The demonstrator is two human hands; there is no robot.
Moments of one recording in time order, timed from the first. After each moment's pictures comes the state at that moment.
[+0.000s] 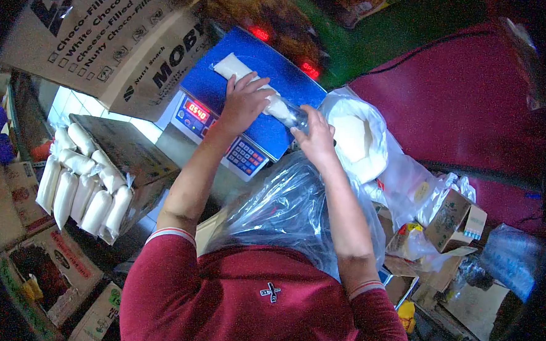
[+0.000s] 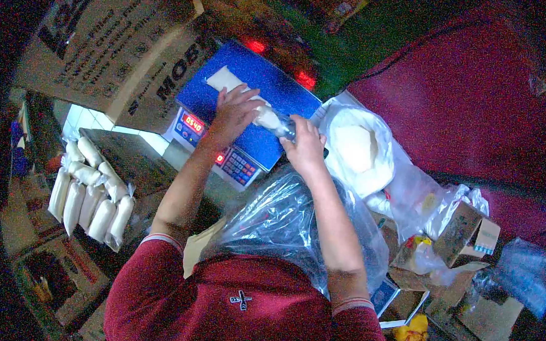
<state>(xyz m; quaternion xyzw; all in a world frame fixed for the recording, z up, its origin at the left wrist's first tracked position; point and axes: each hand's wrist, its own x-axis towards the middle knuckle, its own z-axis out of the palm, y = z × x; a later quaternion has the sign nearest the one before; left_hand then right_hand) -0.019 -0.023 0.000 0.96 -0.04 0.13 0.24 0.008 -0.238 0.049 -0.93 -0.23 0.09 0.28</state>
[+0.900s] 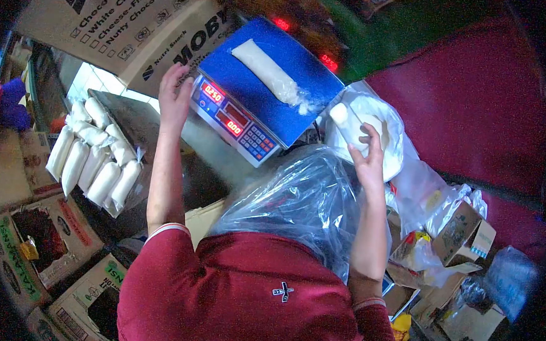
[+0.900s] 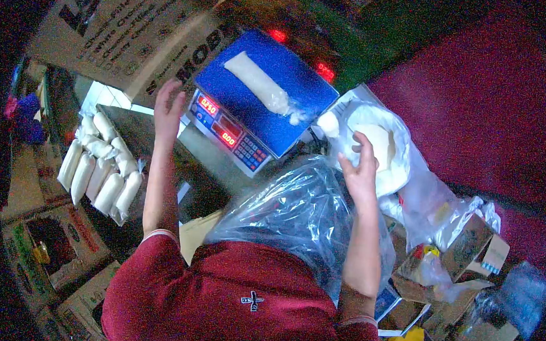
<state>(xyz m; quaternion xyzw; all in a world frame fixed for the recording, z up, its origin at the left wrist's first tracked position) -0.122 0.077 0.033 0.84 0.22 0.32 0.37 -0.008 -0.335 0.064 -0.88 -0.16 0.07 0.44</state>
